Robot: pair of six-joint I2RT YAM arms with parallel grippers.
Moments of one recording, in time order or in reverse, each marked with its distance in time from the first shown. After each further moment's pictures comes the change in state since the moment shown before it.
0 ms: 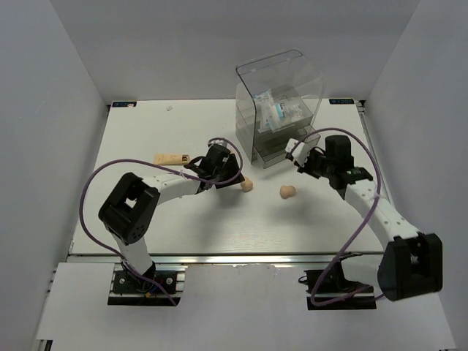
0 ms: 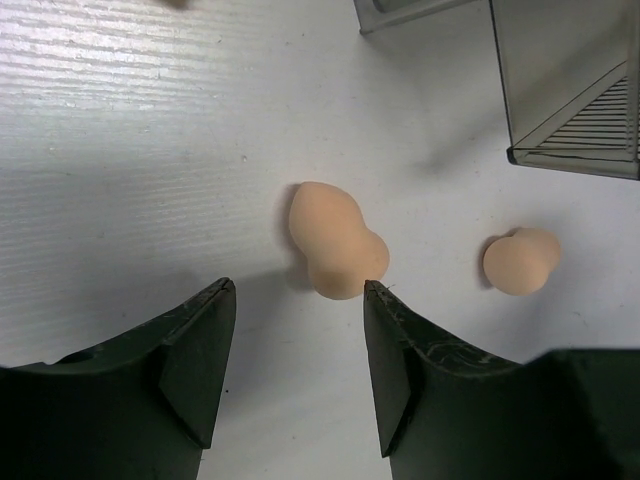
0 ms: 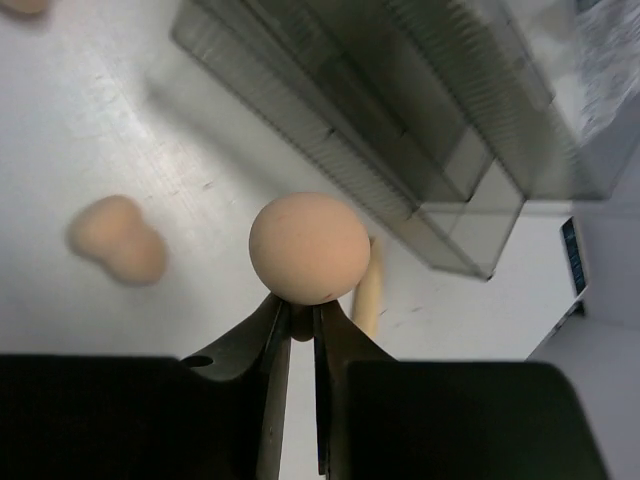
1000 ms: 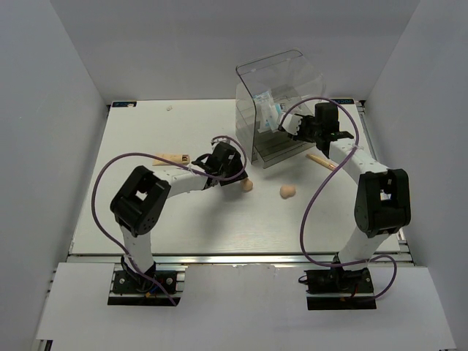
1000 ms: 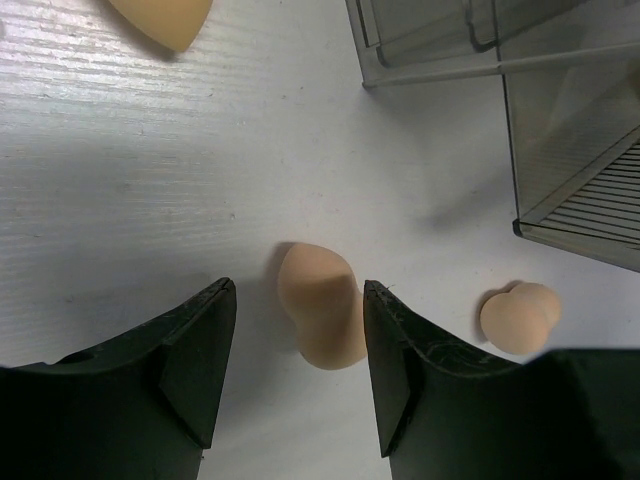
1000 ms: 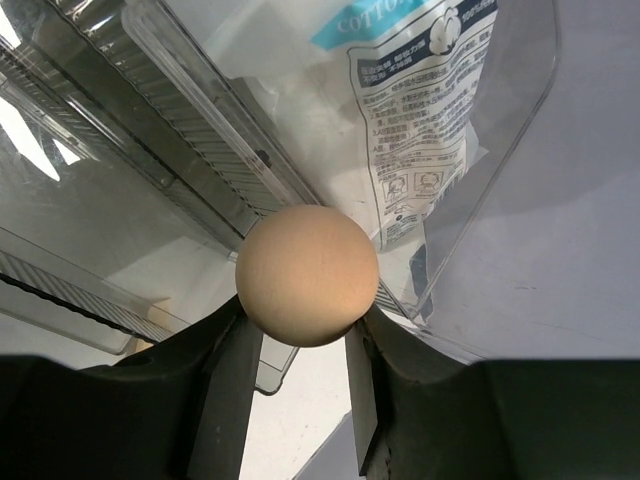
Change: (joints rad) left arm -0.013 0.109 0.082 0.019 -0.047 -0.048; right arm -0.039 0.531 0.427 0.170 0.108 -0.285
